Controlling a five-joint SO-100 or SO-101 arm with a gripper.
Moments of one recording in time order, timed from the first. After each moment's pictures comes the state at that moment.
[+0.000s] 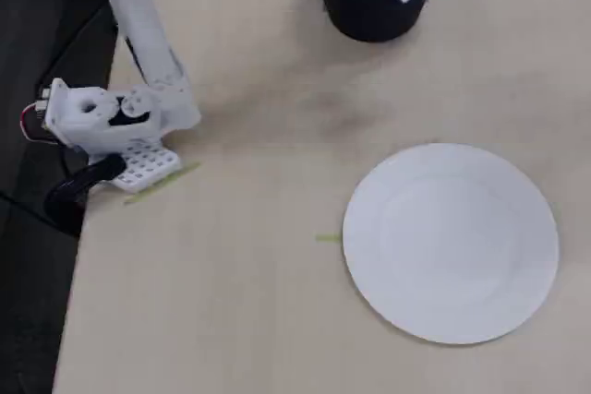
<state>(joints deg) -23.5 86.9 69.9 80.0 1.6</state>
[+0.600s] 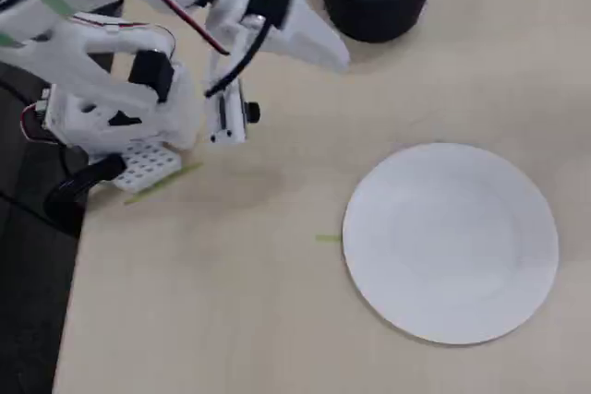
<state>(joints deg) 3.3 152.7 124.6 65.5 9.3</state>
